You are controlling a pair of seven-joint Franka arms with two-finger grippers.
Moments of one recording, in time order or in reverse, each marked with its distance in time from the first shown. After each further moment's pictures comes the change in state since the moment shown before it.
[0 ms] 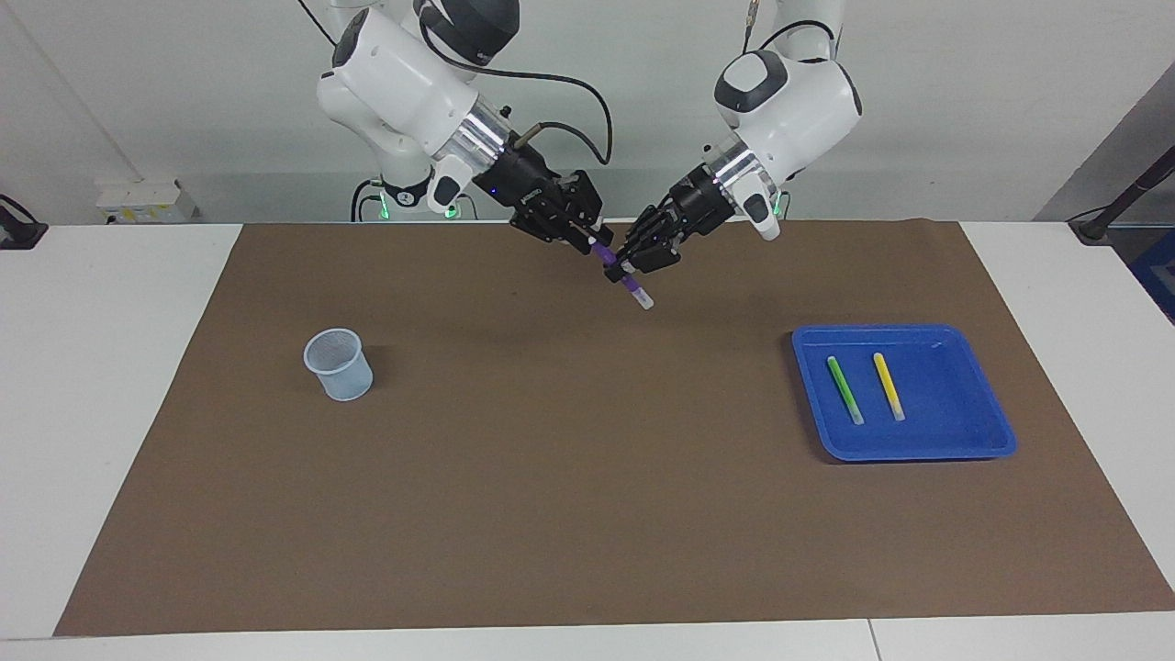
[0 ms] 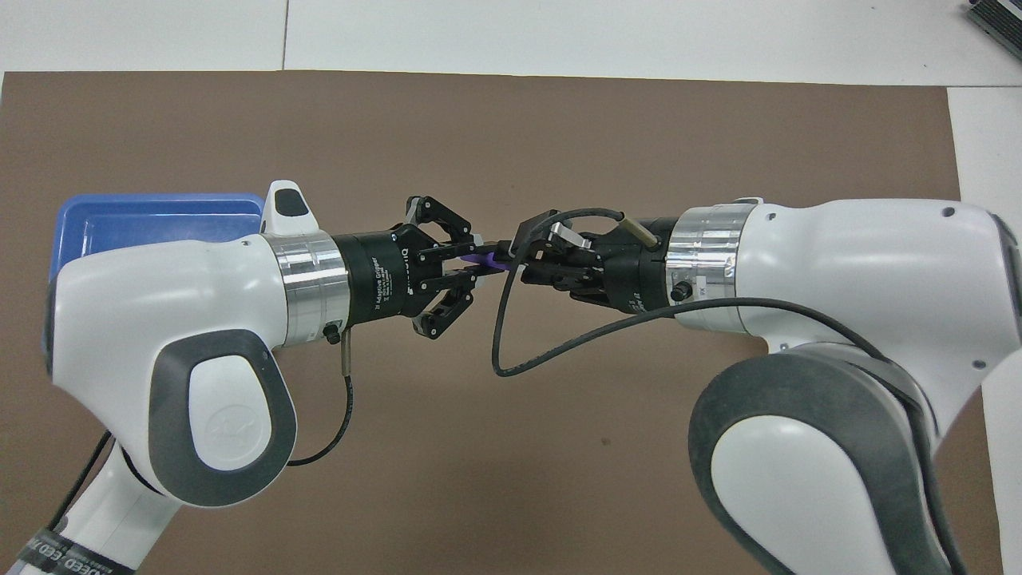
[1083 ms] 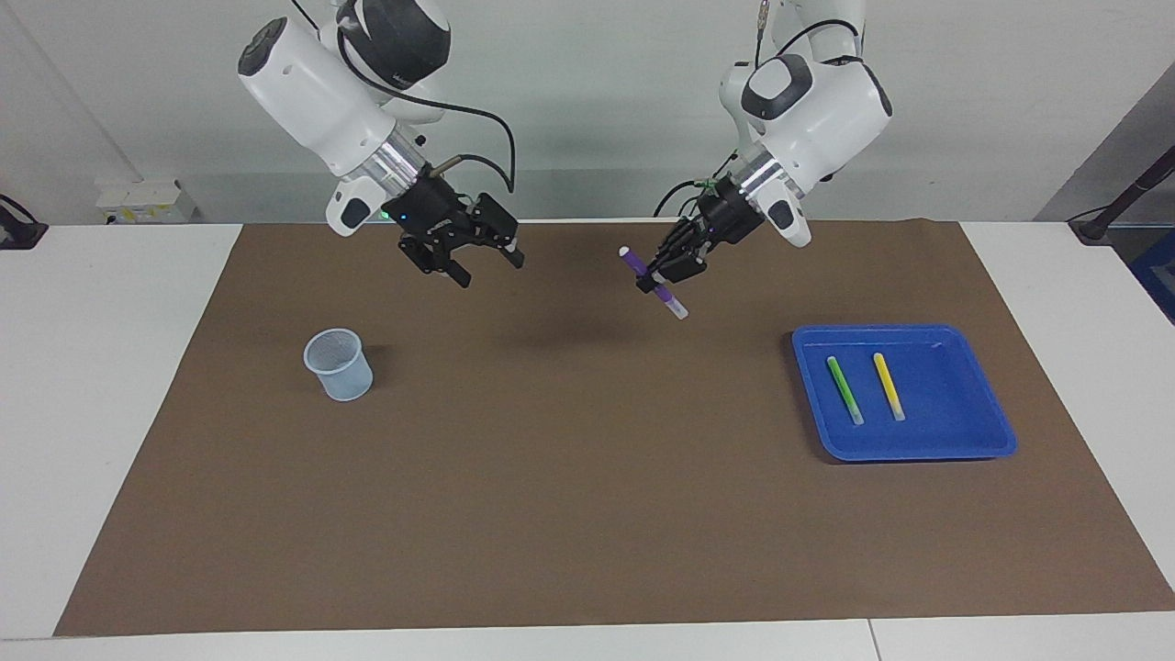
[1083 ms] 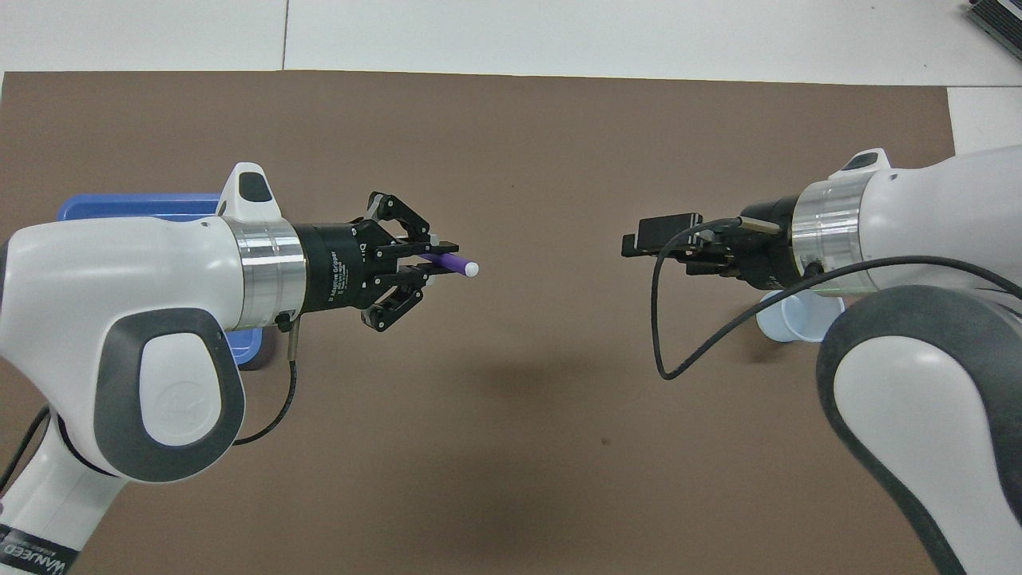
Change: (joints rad) left arm 0.085 -0.005 0.012 0.000 0.139 -0.118 0.109; right arm -0.203 -0.014 -0.008 0.006 -0.295 -0.261 -0.301
